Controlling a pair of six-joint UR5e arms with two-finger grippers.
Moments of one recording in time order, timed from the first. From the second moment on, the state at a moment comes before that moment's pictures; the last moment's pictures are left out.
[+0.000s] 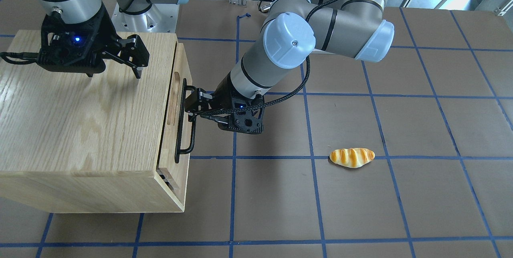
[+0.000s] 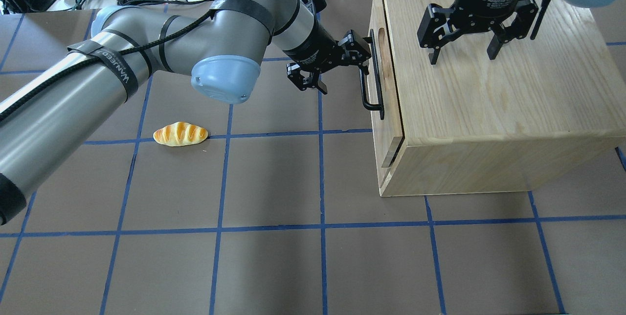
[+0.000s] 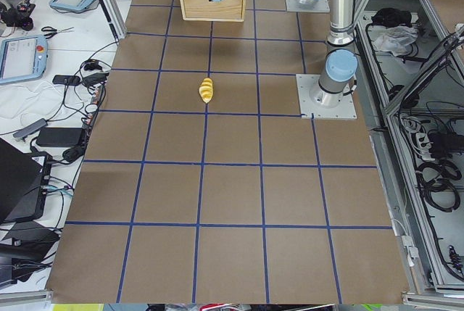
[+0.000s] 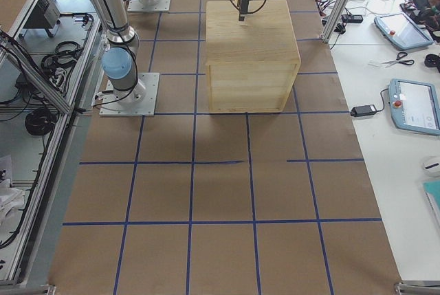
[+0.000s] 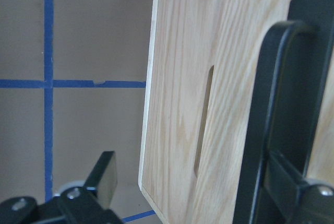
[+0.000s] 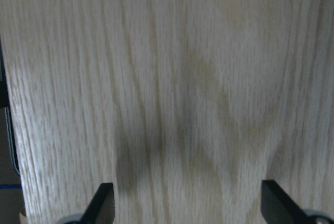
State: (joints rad) left arm -1.86 -1.91 -1.56 -1.06 1.09 -0.43; right arm 1.60 -1.49 1.43 -1.47 -1.61 0.02
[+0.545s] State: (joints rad) left arm -1.86 -1.90 -1.58 -1.06 1.13 -0.33; right arm 1.60 -1.49 1.43 -1.47 -1.61 0.02
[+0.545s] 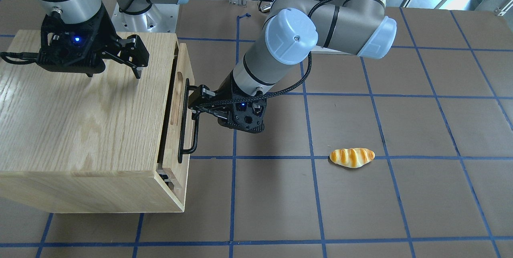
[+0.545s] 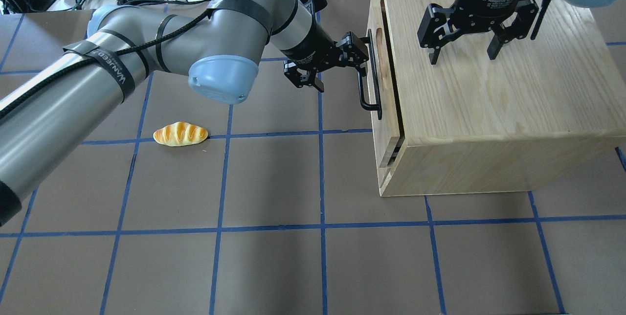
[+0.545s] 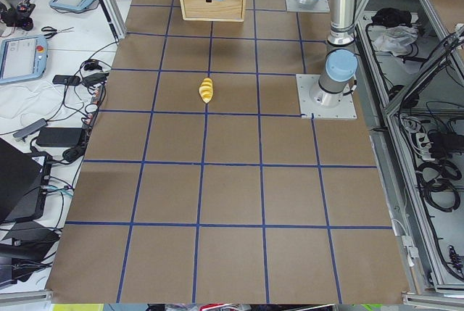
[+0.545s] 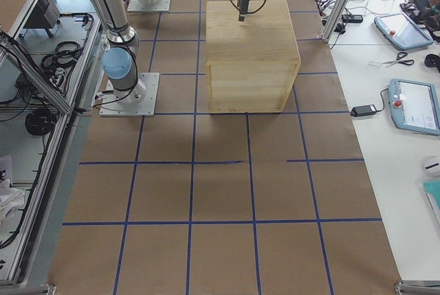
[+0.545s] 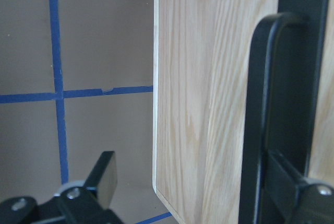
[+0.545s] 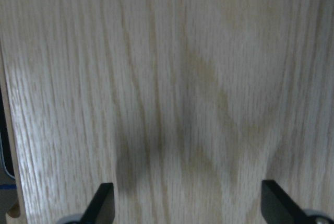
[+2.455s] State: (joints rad) left arm -1.78 -1.81 -1.66 -1.07 1.15 -0.09; right arm 1.60 -1.49 1.43 -1.47 -1.61 0.02
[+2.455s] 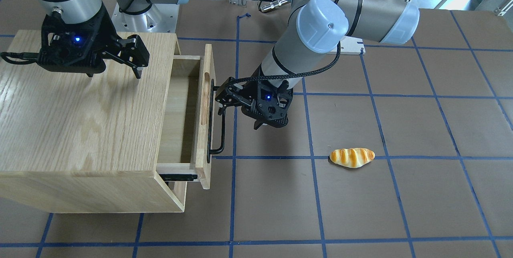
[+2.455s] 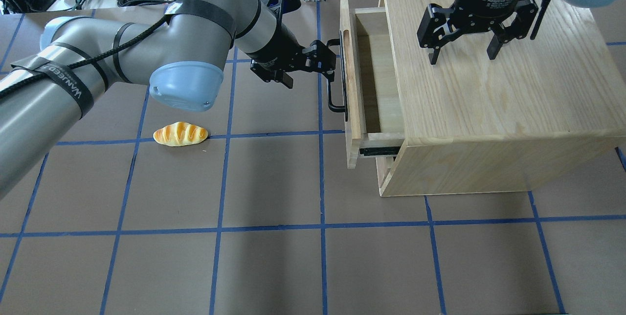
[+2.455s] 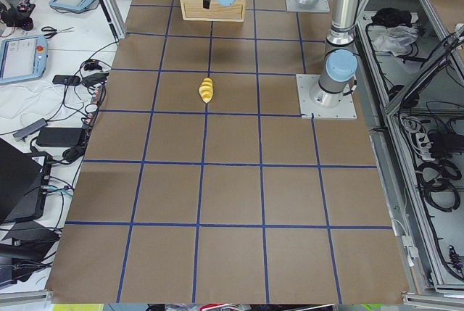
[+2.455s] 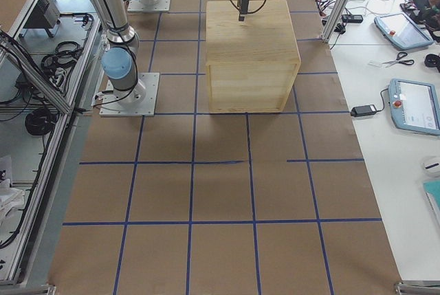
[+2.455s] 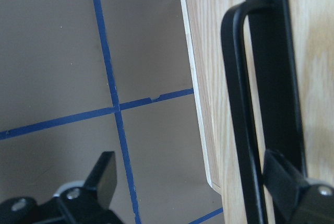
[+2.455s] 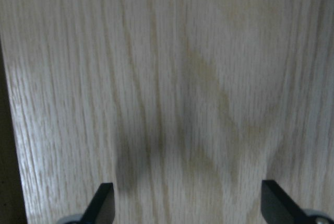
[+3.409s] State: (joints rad) left arm -1.74 -1.81 -1.66 -1.06 1.15 -0.01; right arm 1.60 -1.49 1.43 -1.47 -1.61 0.02
